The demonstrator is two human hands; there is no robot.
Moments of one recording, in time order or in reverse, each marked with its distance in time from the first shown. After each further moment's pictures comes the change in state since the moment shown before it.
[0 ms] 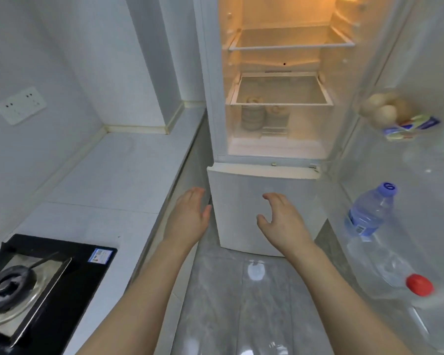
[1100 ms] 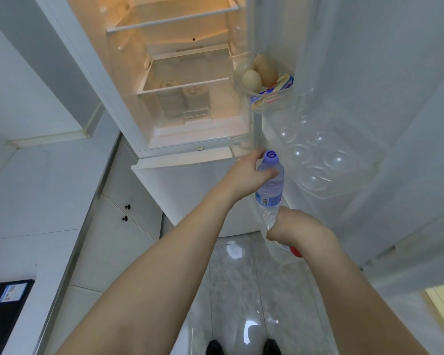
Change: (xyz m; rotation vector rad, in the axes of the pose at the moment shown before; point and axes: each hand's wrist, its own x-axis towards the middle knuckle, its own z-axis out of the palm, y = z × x) left_hand 0.058 0.290 0.162 -0.460 -0.535 0.168; right_hand -0.059 0.165 -0.120 -0.205 -0.510 0.541
